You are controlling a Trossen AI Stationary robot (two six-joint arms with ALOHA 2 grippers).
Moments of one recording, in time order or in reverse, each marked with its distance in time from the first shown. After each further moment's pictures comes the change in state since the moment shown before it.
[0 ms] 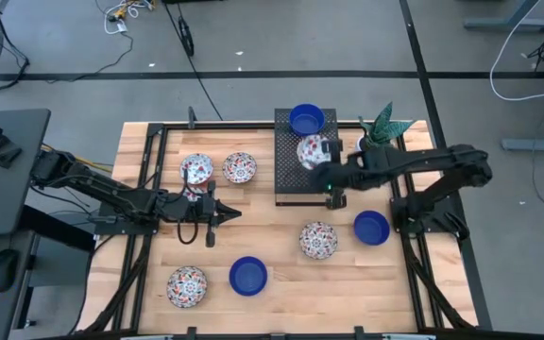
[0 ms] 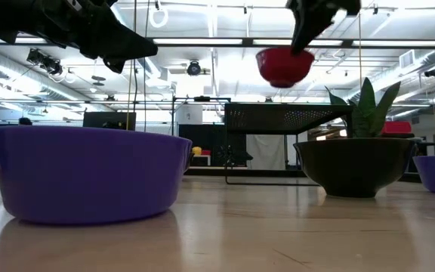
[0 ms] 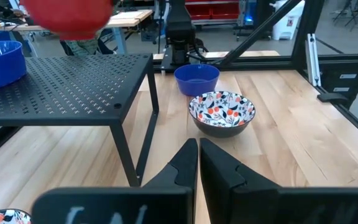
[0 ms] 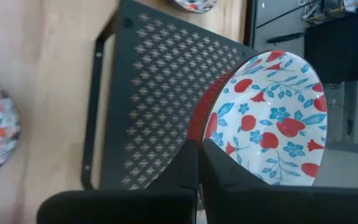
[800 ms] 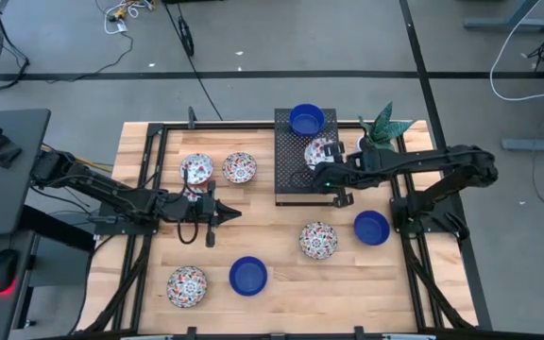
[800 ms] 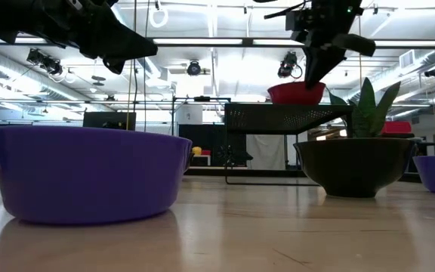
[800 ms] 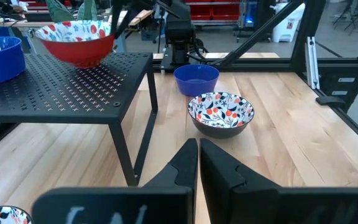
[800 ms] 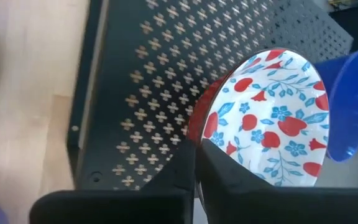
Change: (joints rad) left arm 0.000 0.000 0.000 0.000 0.000 -0.022; right arm -0.073 -0.035 -0.204 0.057 -0.014 -0.113
